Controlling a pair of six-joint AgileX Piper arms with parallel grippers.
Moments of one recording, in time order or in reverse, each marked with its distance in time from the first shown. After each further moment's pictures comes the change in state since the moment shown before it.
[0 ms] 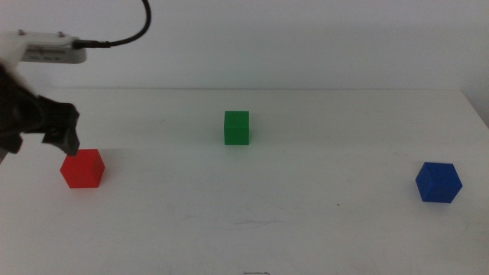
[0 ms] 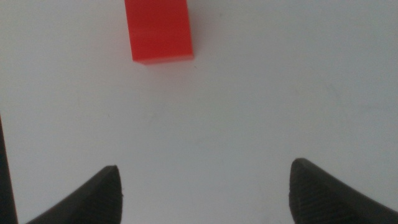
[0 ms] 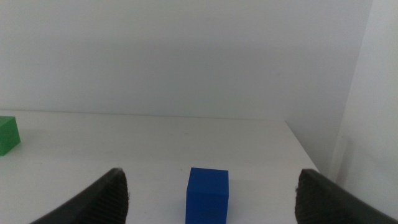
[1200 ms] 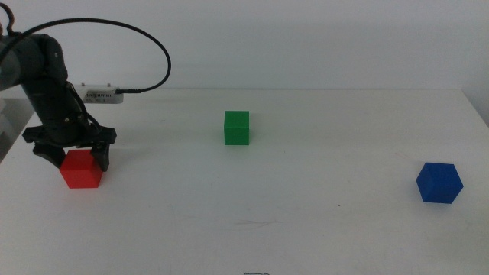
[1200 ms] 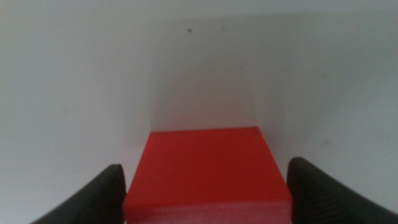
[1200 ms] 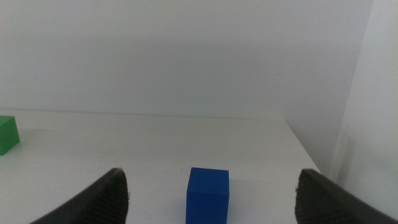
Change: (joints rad) left arm 0.047 0.673 -0.374 0.021 -0.036 -0.002; right arm 0.000 0.000 0.000 0.000 0.000 0.000
